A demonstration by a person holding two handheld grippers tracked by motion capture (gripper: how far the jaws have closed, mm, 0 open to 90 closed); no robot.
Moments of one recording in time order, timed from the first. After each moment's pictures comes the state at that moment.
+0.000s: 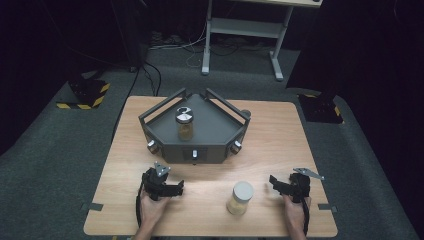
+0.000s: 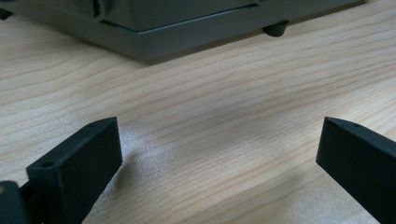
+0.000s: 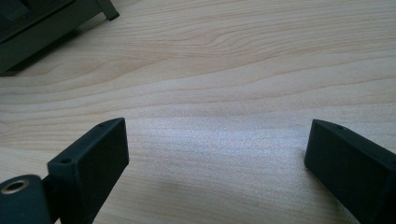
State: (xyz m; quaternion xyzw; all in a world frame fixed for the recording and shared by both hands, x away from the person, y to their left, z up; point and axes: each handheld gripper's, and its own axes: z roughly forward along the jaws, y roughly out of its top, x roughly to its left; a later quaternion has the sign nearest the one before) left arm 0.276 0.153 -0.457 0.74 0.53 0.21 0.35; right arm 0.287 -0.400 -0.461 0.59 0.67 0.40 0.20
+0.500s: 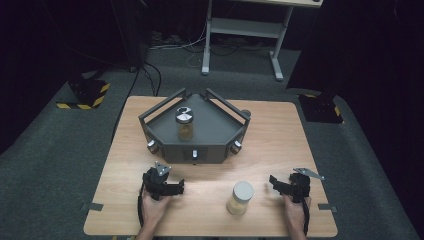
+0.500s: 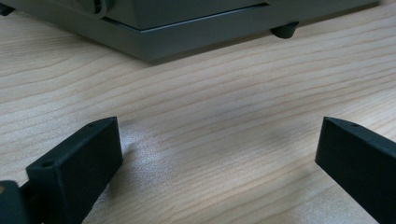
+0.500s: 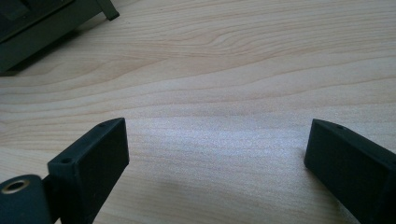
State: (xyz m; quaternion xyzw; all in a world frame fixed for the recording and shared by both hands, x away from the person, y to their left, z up) left arm 0.277 0.144 -0.459 0.74 0.54 0.22 0.34; right arm 0.287 -0.399 -0.461 0.59 0.67 0.40 0.20
